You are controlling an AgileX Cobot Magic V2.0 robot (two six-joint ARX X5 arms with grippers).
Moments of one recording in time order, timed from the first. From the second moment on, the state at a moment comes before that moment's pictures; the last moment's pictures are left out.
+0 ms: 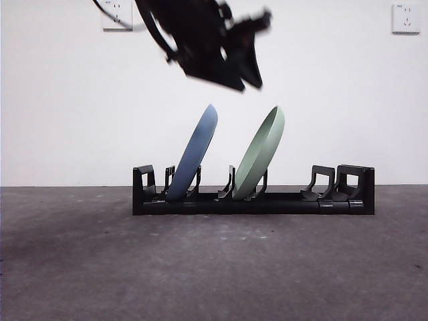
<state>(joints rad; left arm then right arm) -0.71 1.64 1.34 -0.20 0.06 0.08 0.48 0.93 1.64 -1.35 -0.21 0.03</state>
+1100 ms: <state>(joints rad) -0.74 0.87 1.34 -0.91 0.19 0.08 0.48 0.95 1.46 -1.35 -0.26 -0.03</state>
